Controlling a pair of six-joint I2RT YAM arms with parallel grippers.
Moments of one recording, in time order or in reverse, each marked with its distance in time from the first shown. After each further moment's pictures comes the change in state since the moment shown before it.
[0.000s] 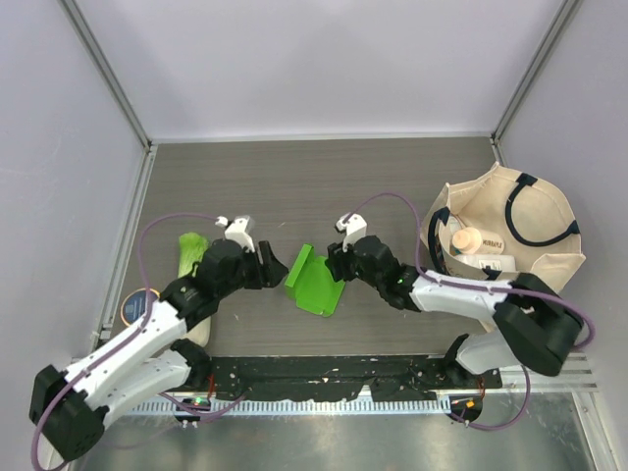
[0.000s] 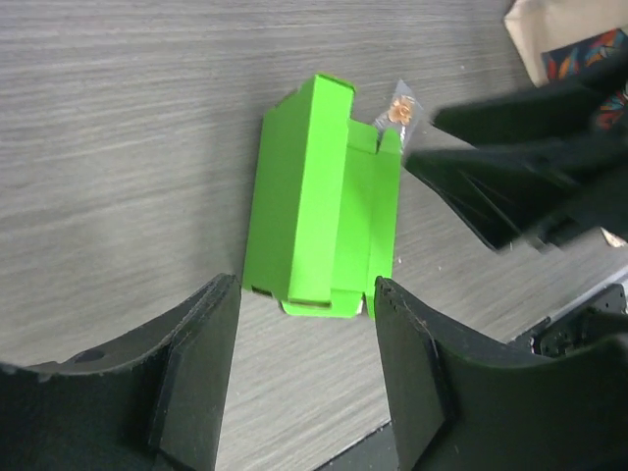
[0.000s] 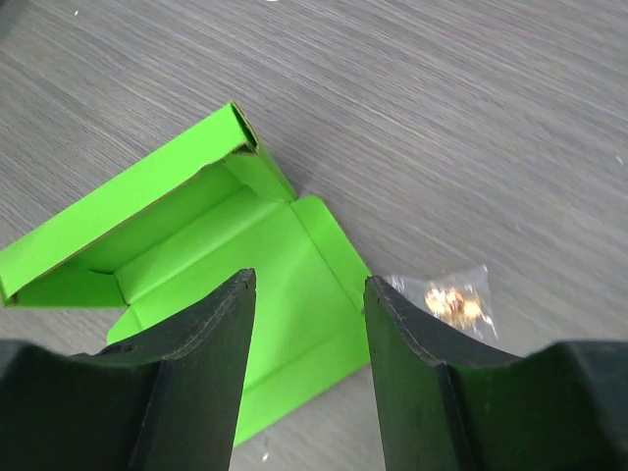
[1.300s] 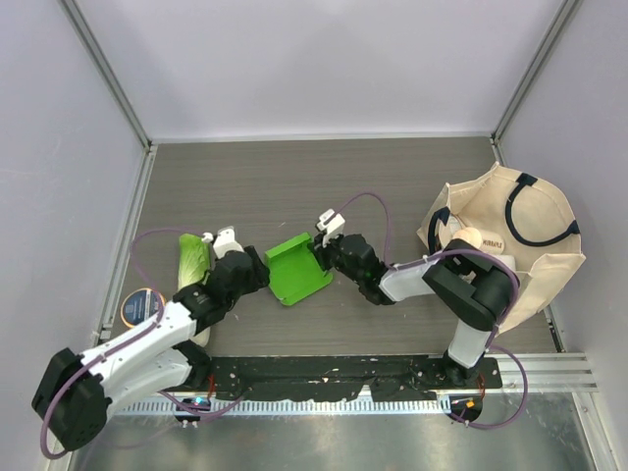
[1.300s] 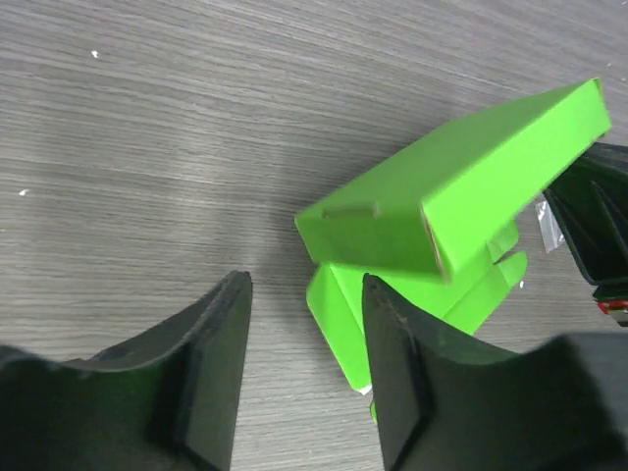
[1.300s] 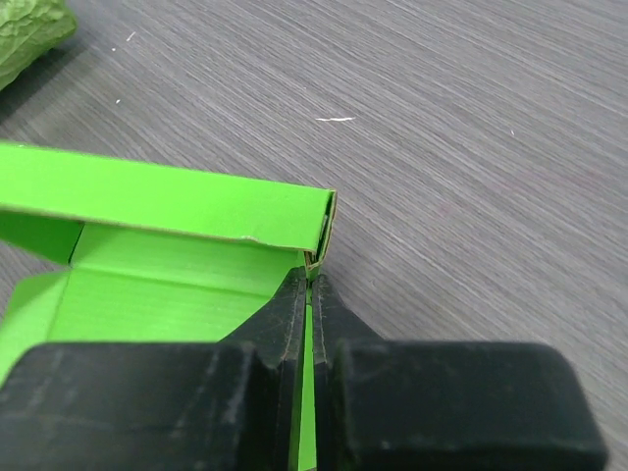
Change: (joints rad) left arm -0.052 0.042 -0.153 0.078 -0.389 -0.179; right arm -0.034 0.434 0.058 0.626 -0.146 -0.178
